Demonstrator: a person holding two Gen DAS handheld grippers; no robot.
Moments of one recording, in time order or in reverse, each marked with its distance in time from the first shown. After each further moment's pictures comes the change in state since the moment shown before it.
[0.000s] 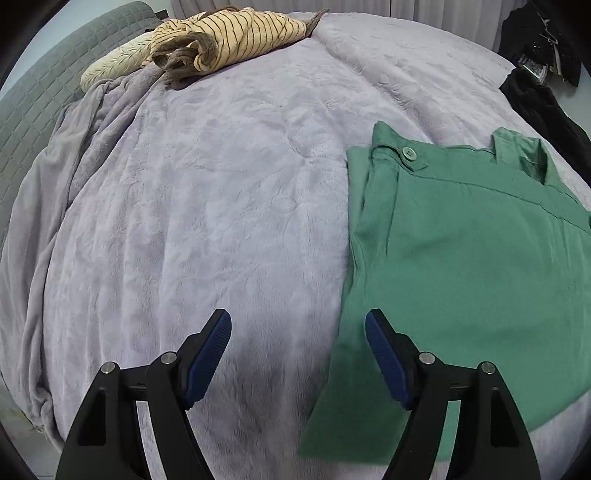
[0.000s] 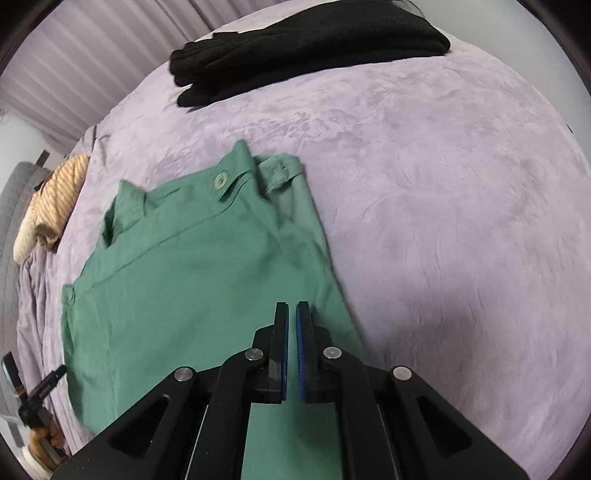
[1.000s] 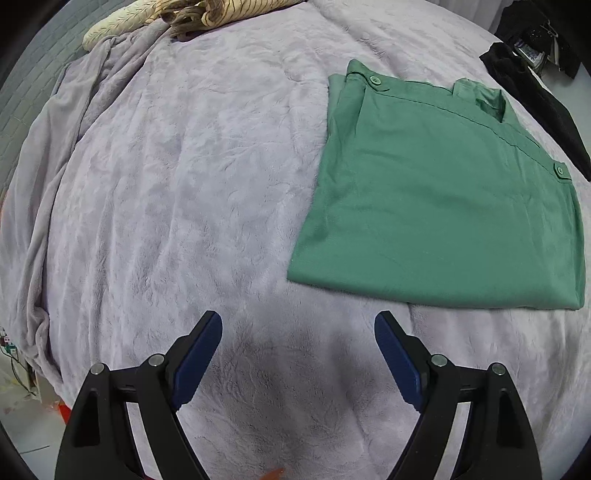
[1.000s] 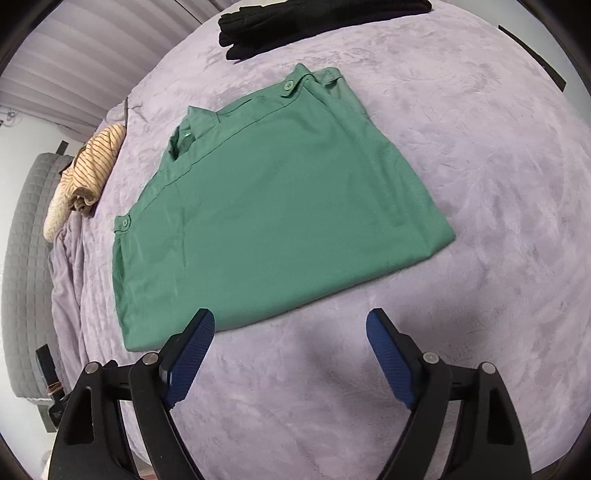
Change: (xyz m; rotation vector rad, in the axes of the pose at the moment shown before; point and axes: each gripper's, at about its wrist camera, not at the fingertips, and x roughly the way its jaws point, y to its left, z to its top) left arm -0.066 -0.002 -0.088 -0.023 0.163 -0.052; right arm -0.069 0.047 -0.110 0.088 0.106 0.109
